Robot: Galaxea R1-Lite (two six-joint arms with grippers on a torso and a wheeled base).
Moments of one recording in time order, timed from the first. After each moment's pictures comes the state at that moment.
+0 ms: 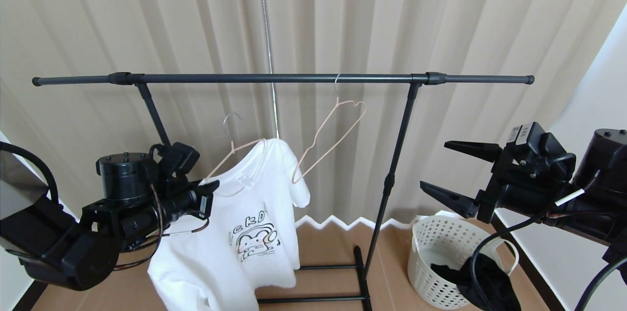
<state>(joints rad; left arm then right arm) -0.14 1.95 -0.56 -1.03 -0.16 0.22 0.18 1.65 -0.48 -1.02 0.60 -0.33</state>
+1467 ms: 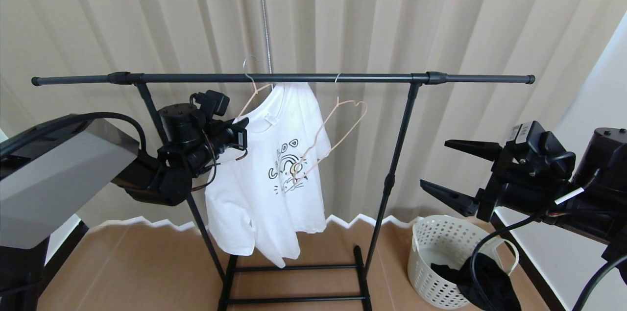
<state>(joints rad) -0.17 2.28 -1.24 -1.03 -0.16 0.15 0.18 1.66 -0.48 -1.02 0.60 -0.33</state>
